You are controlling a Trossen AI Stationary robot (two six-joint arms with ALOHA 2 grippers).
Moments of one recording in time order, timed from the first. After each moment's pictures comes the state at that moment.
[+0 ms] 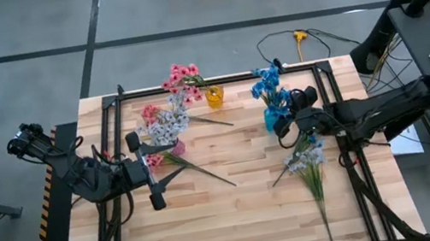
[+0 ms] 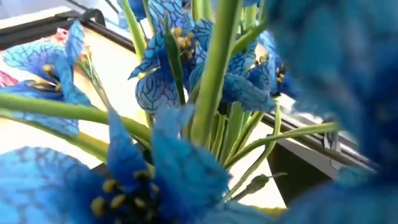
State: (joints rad) left arm -0.64 1.09 1.14 -0.16 -0.94 0.17; right arm 0.03 0.97 0.63 -0.32 0.83 0.47
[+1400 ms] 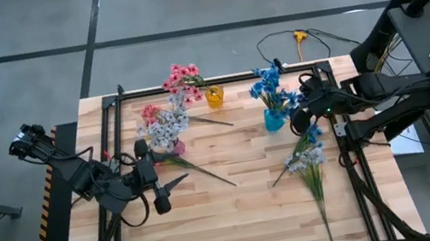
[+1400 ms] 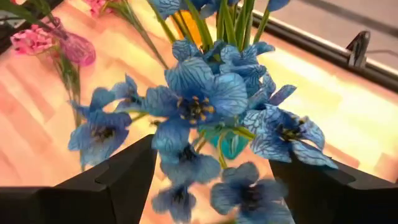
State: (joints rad) left arm -0.65 1.13 1.14 -0.47 -0.89 -0.23; right arm 0.03 0.98 1.15 -1.12 0.43 0.83
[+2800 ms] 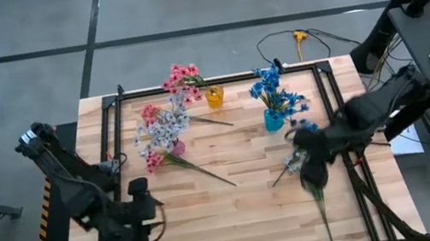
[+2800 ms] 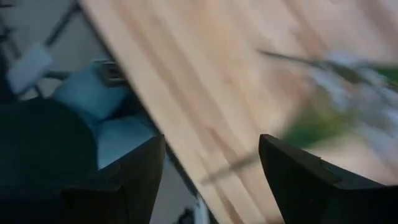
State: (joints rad) left arm -0.91 1.22 1.14 -0.98 -0.53 -0.73; right arm 0.45 1.33 1.51 -1.23 -0.10 1.09
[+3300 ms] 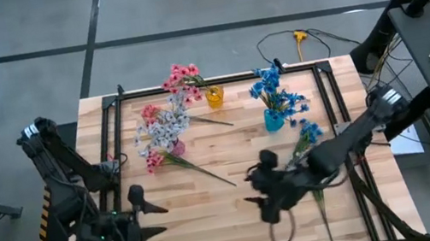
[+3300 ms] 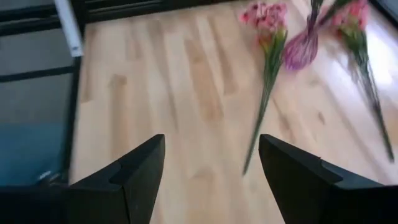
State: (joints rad) left arm -1.05 1.16 1.02 -0.61 -0.86 -0.12; right arm 0.50 1.67 1.51 -0.63 0.47 0.51
